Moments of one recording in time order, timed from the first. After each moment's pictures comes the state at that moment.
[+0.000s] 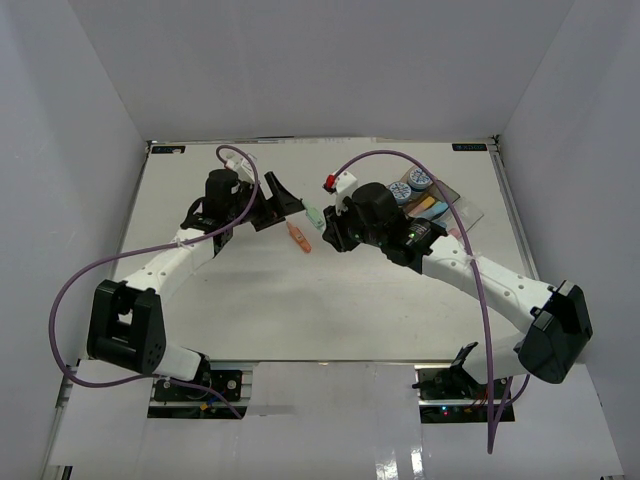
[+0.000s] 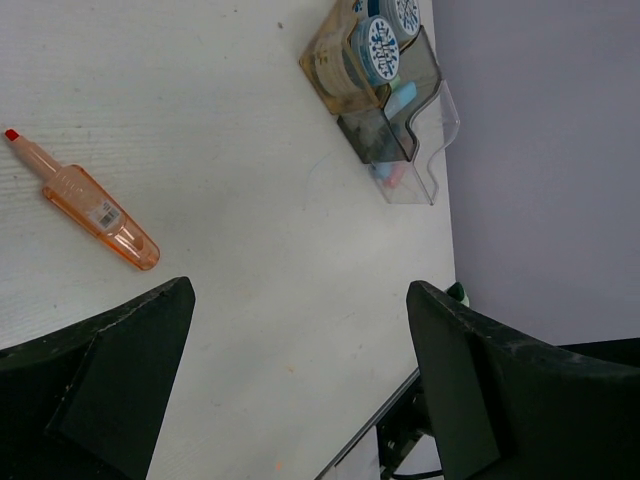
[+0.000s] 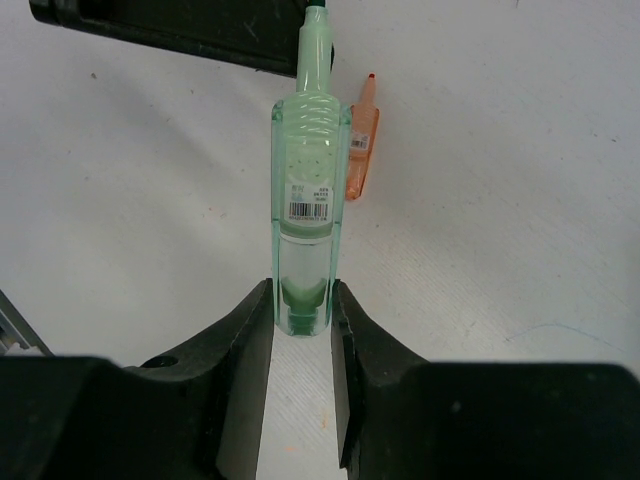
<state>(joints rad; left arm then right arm) -0.31 1.42 0.97 -0.02 0.48 -0.74 0.84 1.38 1.17 -0.32 -0.03 0.09</state>
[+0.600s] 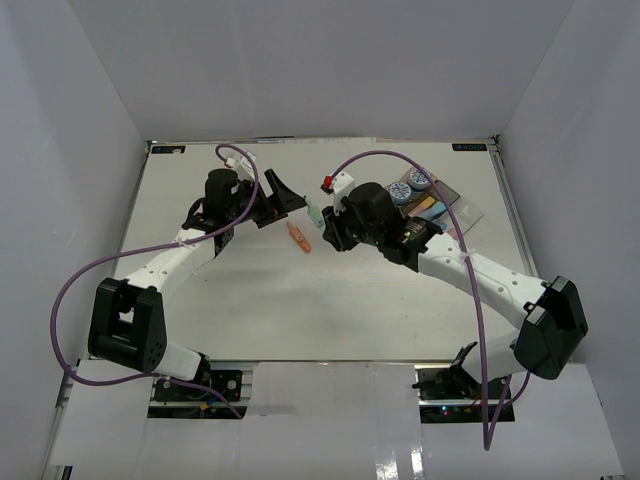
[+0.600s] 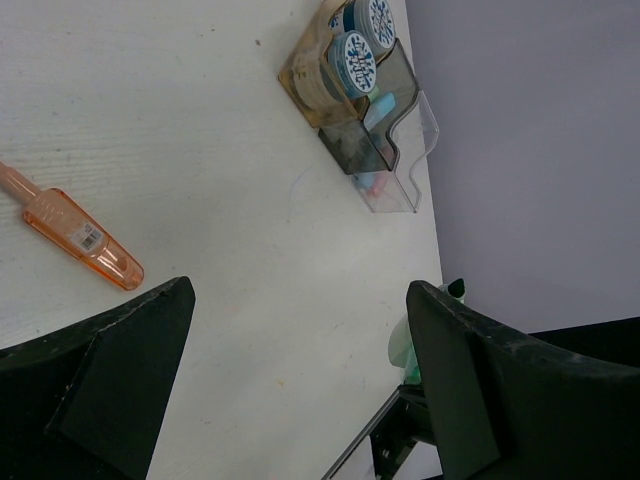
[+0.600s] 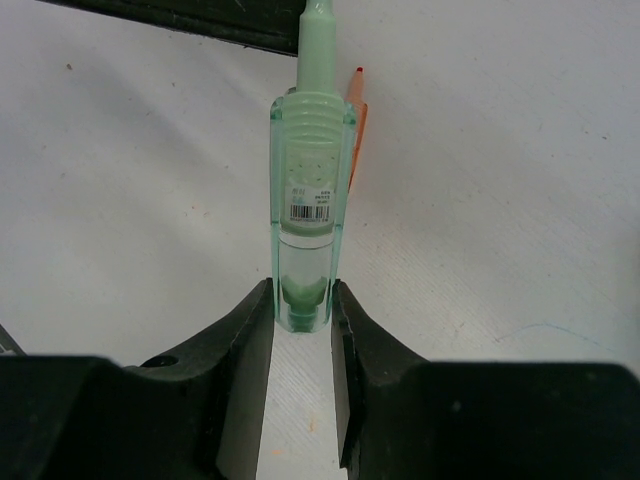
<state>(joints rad) -0.31 1.44 0.96 0.08 0.49 -0.78 0.84 1.41 1.17 -0.31 -0.03 0.07</state>
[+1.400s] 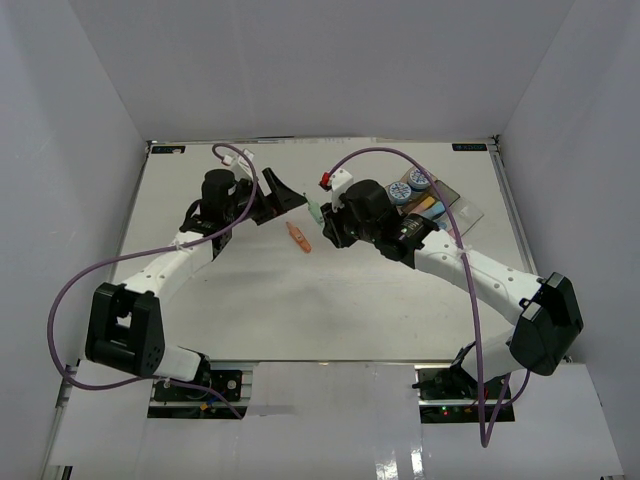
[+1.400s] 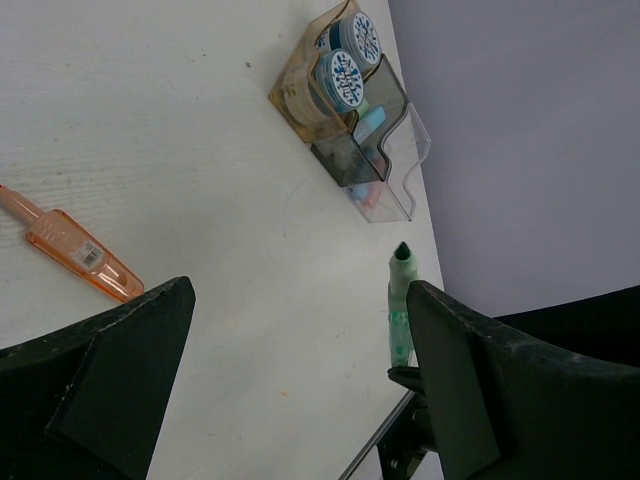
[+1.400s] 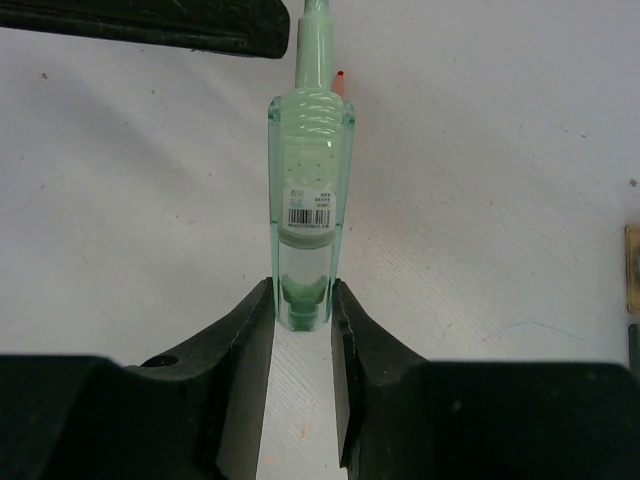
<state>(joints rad) -0.30 1.42 0.95 0.12 0.49 -0.76 0.84 1.44 1.20 -0.32 0.01 0.07</state>
